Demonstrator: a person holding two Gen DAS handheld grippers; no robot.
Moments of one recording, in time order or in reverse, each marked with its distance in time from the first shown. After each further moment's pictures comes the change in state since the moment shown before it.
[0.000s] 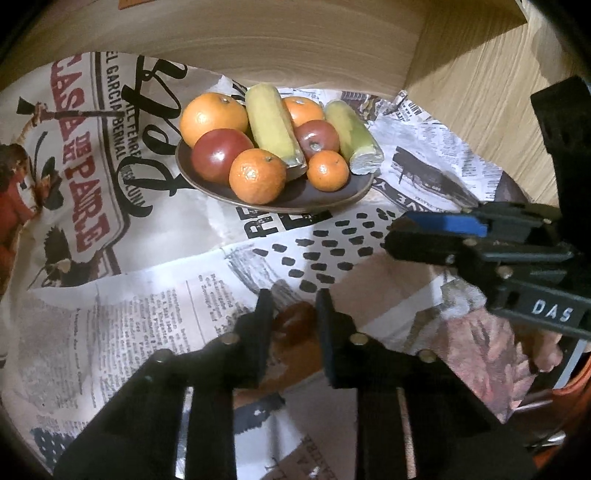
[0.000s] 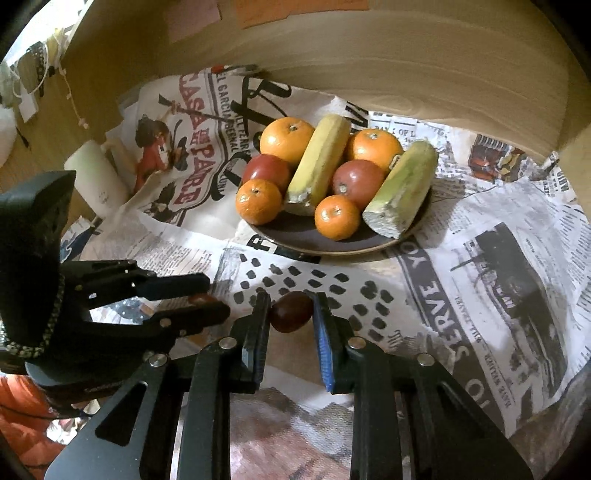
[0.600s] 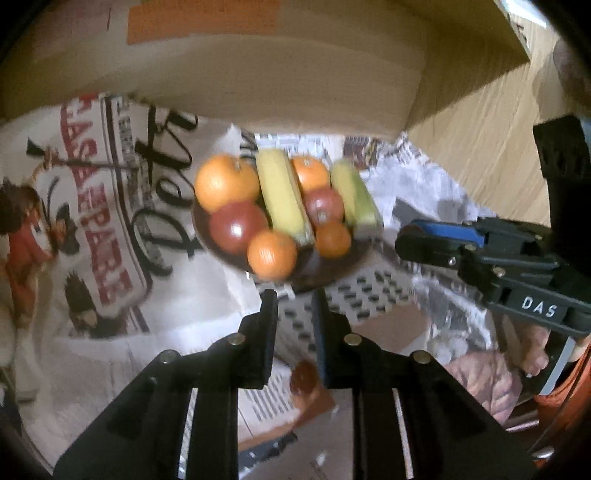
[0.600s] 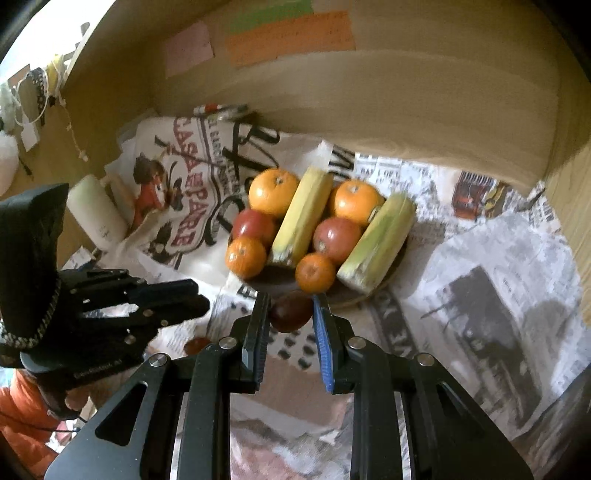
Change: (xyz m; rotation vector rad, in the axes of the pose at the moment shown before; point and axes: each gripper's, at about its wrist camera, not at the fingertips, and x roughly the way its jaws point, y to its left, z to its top) left arm -0.031 0.011 0.042 -0.018 -0.113 -0.009; right arm -0.022 -0.010 0.028 -0.001 -0.106 -0.023
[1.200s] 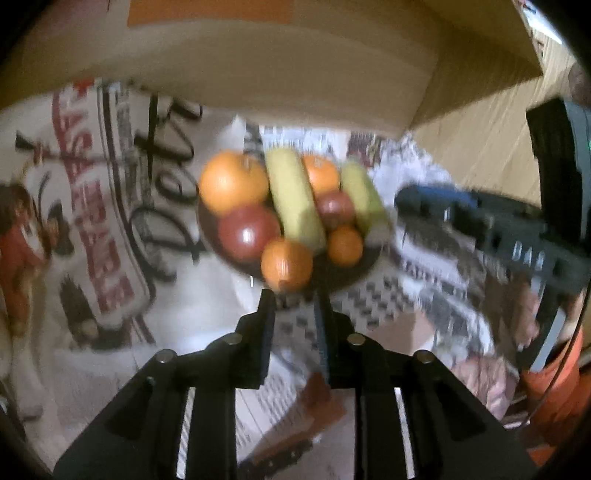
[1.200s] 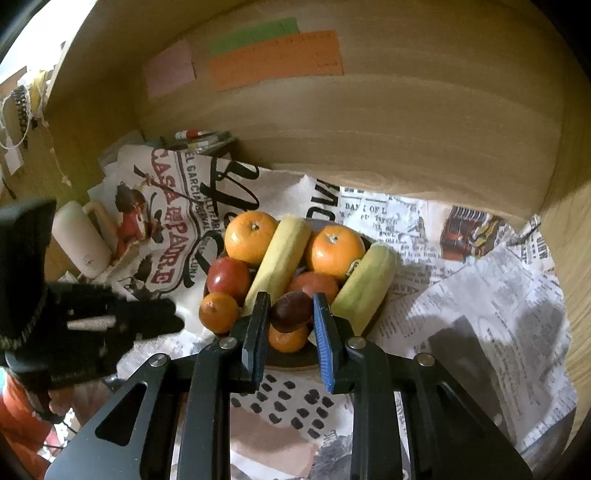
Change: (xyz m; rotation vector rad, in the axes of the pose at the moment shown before) left arm 0.014 0.017 0.003 -0.036 0.086 -0.047; right arm 0.009 -0.015 0.032 -0.009 -0.033 -0.029
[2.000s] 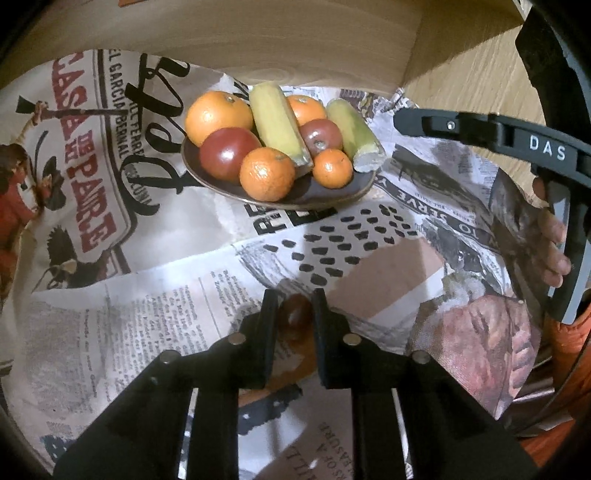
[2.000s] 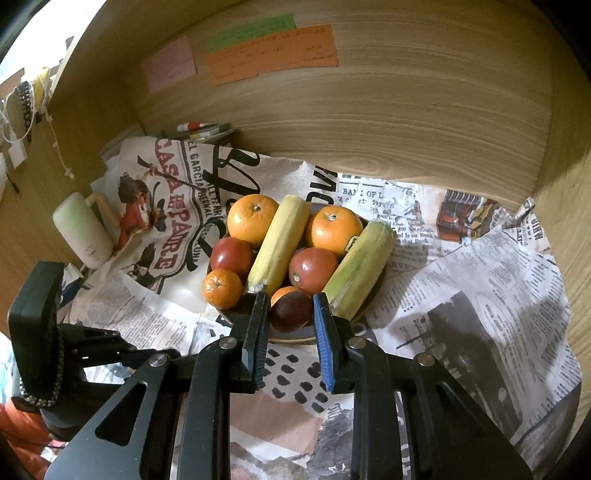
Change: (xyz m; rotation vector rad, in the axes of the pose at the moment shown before) left arm 0.010 -0.018 -0.049 0.058 0.035 0.040; right arm -0.008 0.004 -0.014 0.012 0.008 -0.005
